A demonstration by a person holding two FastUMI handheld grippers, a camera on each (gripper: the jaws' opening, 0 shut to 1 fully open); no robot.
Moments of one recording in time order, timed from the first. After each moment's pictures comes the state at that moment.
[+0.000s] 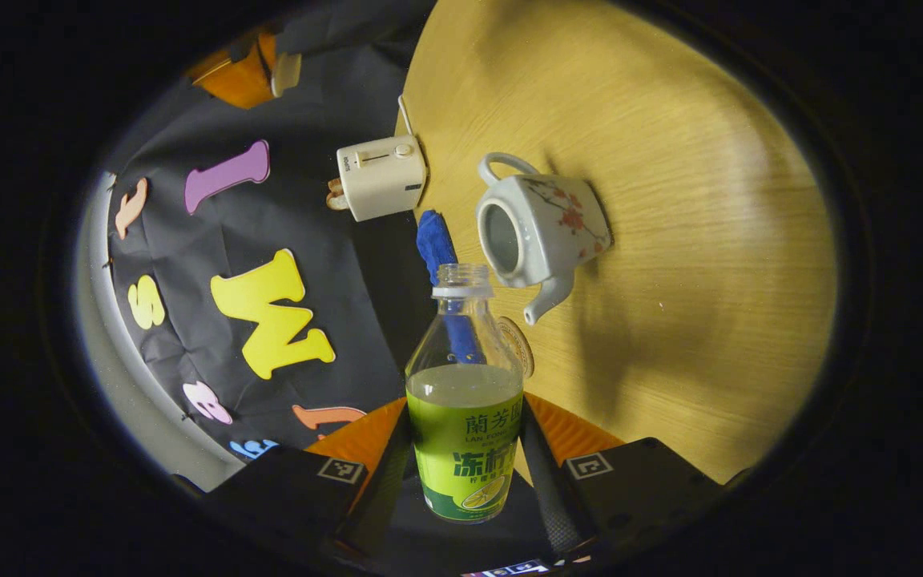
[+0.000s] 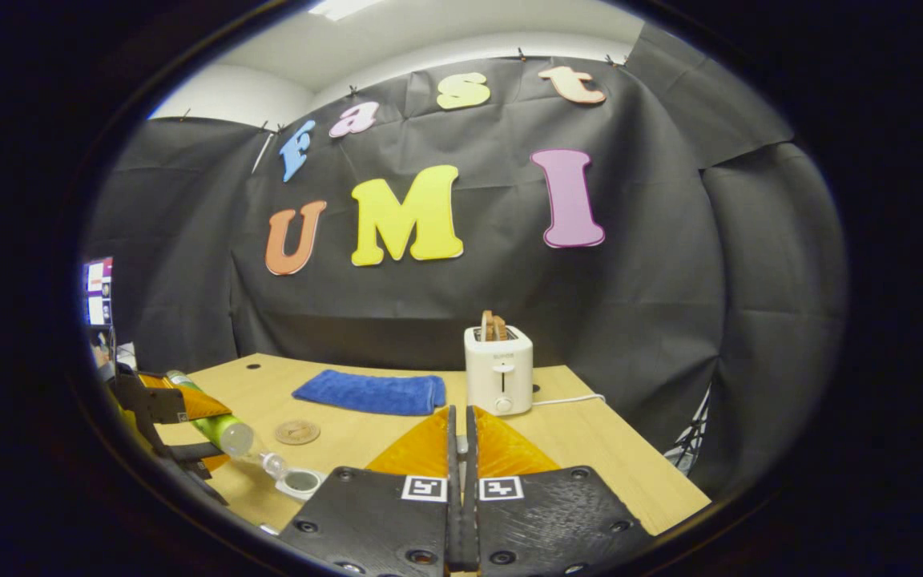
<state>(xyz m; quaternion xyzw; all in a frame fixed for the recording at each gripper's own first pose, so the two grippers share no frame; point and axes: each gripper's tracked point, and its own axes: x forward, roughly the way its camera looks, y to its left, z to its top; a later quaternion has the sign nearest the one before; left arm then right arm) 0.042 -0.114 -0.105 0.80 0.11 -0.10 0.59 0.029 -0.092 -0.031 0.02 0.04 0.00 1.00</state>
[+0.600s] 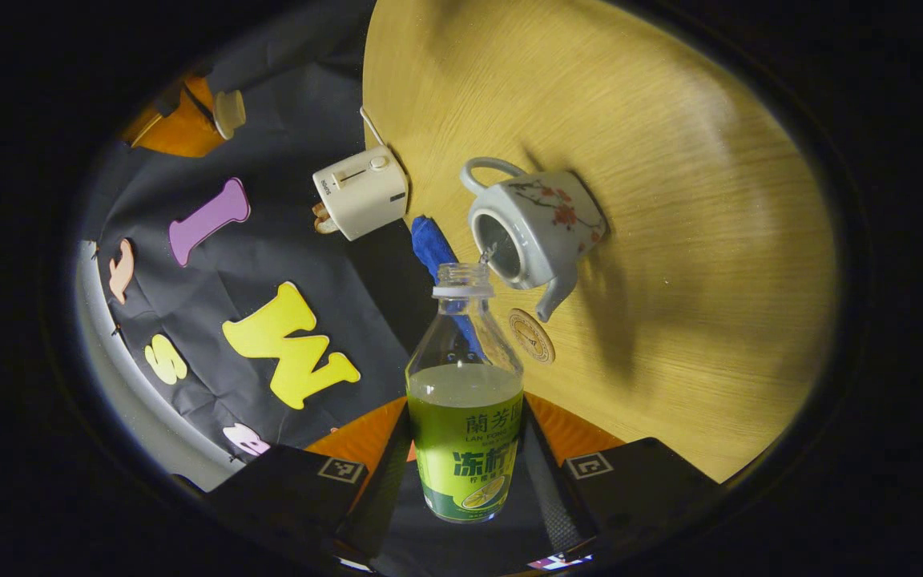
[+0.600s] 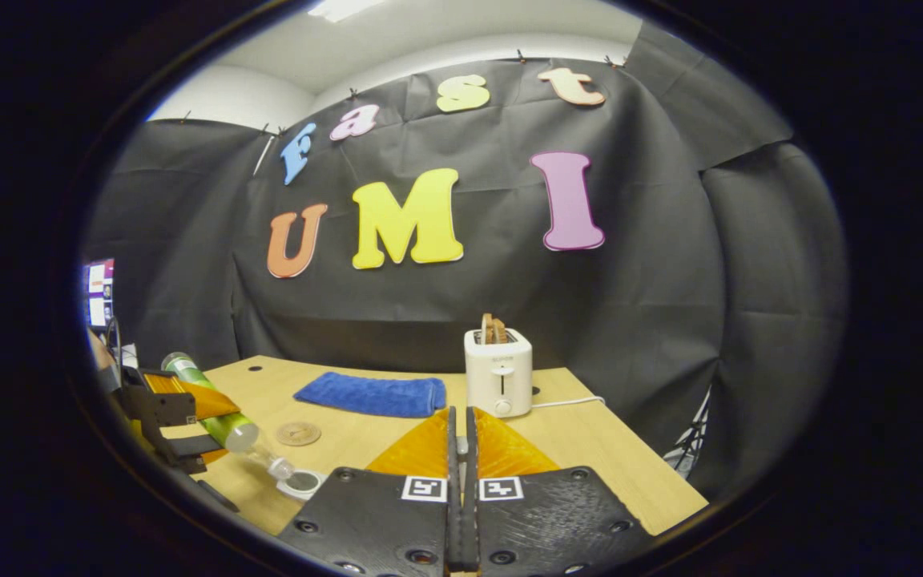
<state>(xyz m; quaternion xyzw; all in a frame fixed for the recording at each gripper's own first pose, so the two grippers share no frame) 0.040 -0.122 -0.092 0.85 0.11 -0.09 0.51 0.027 -0.092 -0.029 0.02 0.04 0.00 1.00</state>
